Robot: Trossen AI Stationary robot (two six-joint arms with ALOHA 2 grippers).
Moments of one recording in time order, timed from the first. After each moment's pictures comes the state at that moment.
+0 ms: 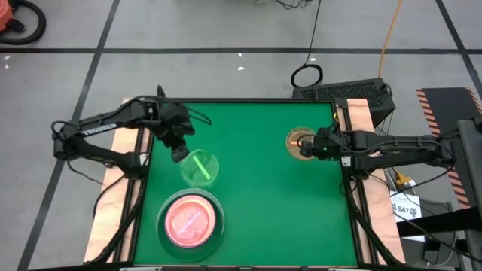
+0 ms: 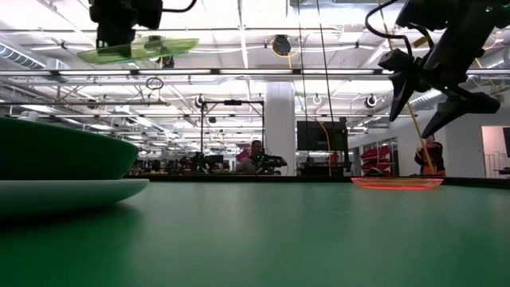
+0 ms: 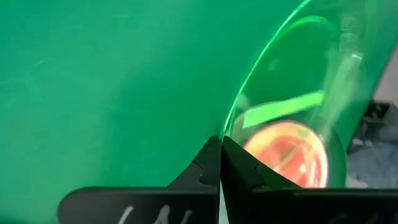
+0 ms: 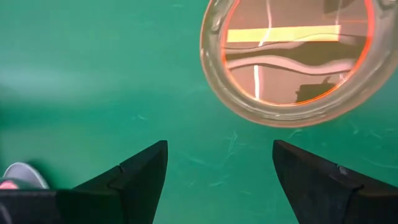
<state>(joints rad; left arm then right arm) 0.31 1.18 1.24 -1.25 0.30 -0.30 -0.14 0.82 0.58 -0.79 0.15 1.42</state>
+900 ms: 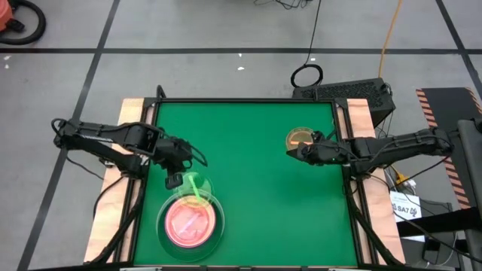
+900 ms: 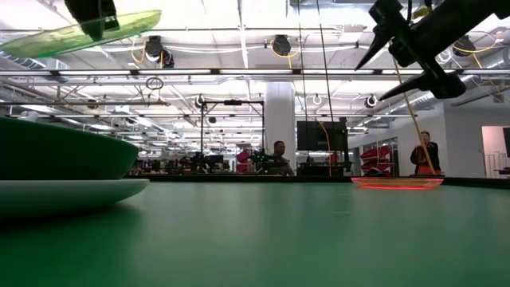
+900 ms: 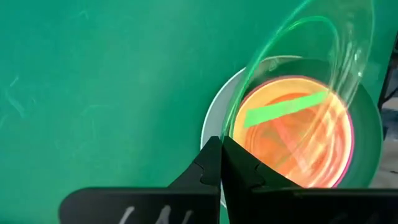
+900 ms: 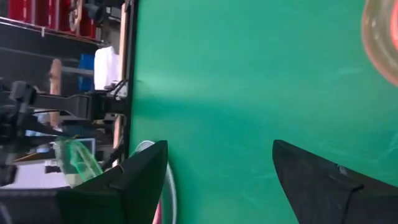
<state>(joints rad) -0.13 1.19 1.23 -1.25 0.07 -0.43 0.10 0.82 0.58 -0.41 0.31 1.56</state>
